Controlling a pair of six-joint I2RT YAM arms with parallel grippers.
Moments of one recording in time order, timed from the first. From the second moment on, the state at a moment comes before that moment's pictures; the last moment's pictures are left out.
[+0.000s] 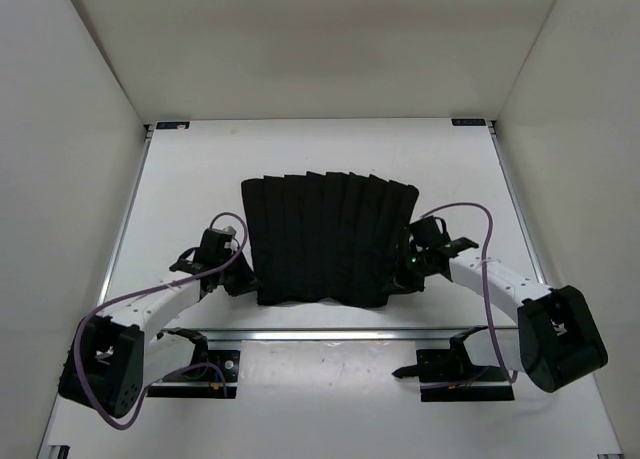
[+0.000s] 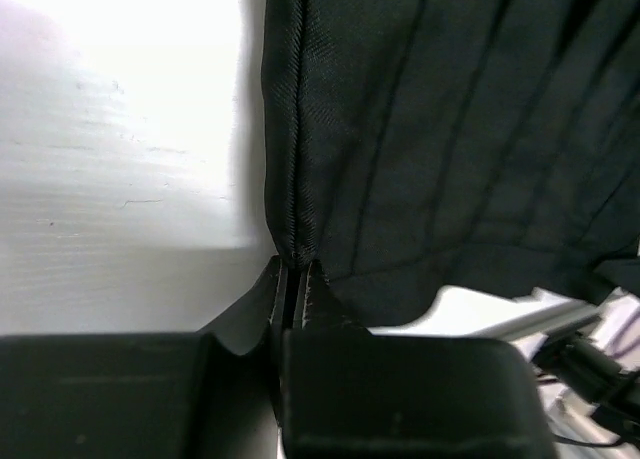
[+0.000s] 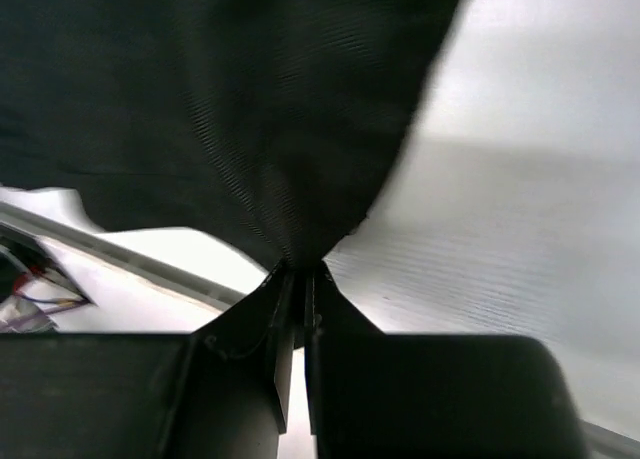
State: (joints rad) left arm -0.32 1.10 0.40 -0.30 0.24 -0.77; right arm 0.41 1.23 0.55 -0.50 -0.36 0.68
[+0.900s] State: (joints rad) left arm -0.18 1.49 1.16 -0.52 0.41 -0.75; right arm 0.05 1.53 1.28 -0.79 -0.48 0.44
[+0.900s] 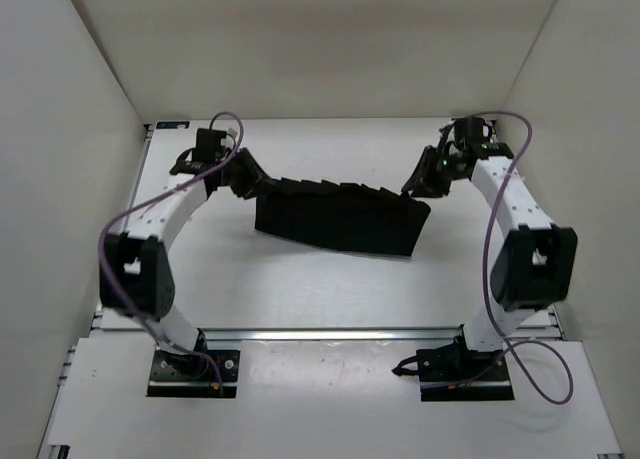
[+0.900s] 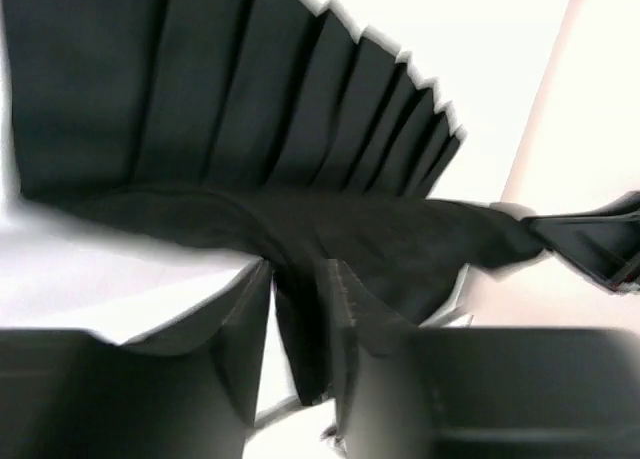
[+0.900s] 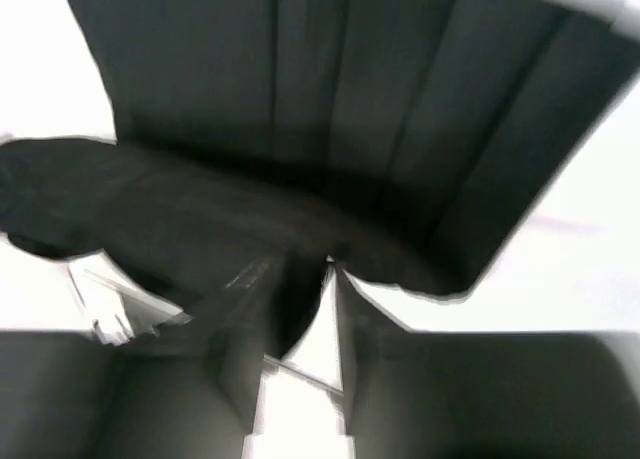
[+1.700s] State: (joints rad) left arm -0.12 1.85 1.08 -0.26 0.33 -0.80; right arm 0.07 1.50 0.79 -0.47 -0.31 0.67
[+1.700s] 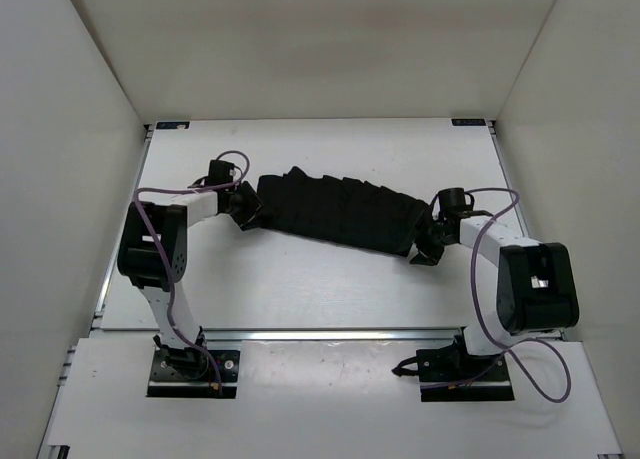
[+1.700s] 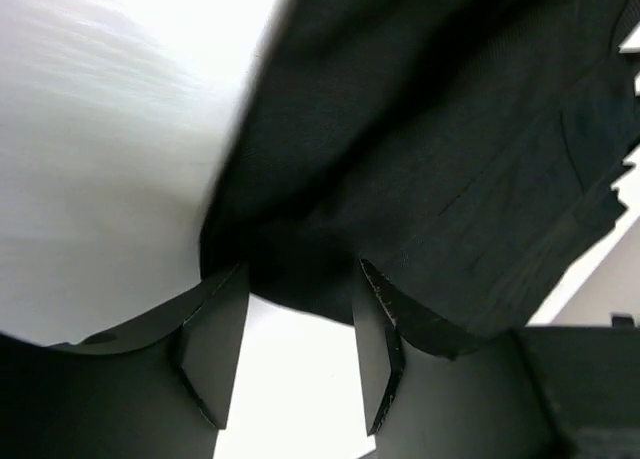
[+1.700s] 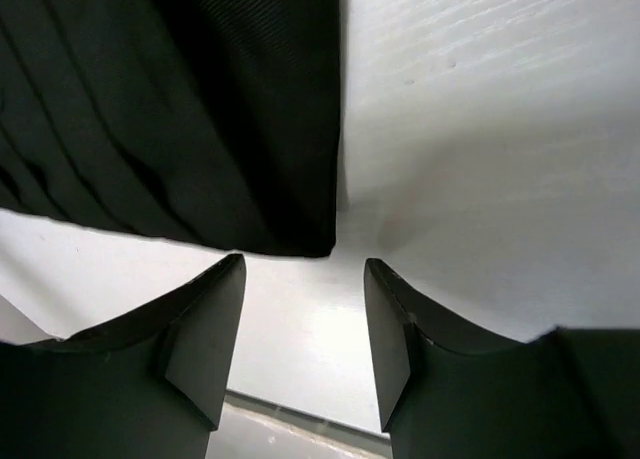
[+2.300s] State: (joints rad) left arm -0.32 1.69 0.79 -0.03 0.30 -0.86; right arm -0.18 1.63 0.87 -0.45 -0.35 0.53
